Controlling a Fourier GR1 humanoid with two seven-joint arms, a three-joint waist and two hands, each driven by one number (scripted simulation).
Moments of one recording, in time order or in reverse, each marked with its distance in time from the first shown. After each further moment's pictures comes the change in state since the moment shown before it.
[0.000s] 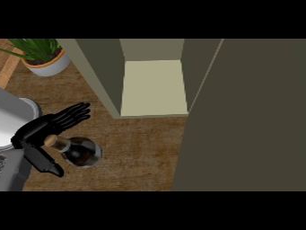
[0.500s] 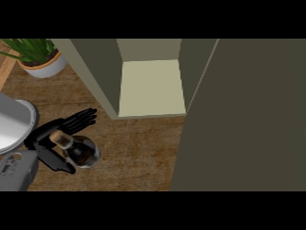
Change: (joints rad) left arm -0.033 0.024 -0.104 0.181 -0.104 0.091 -0.142; right arm -0.031 -0.017 0.033 0.005 -0.002 -0.035 -0.003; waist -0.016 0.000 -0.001
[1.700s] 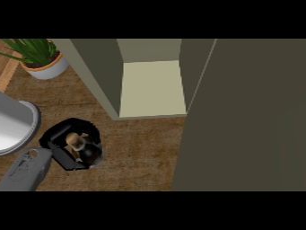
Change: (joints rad) left arm -0.055 0.012 -0.187 0.114 0.074 0.118 -0.170; right arm -0.004 -0.086 0.012 0.003 -0.013 -0.050 -0.039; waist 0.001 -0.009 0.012
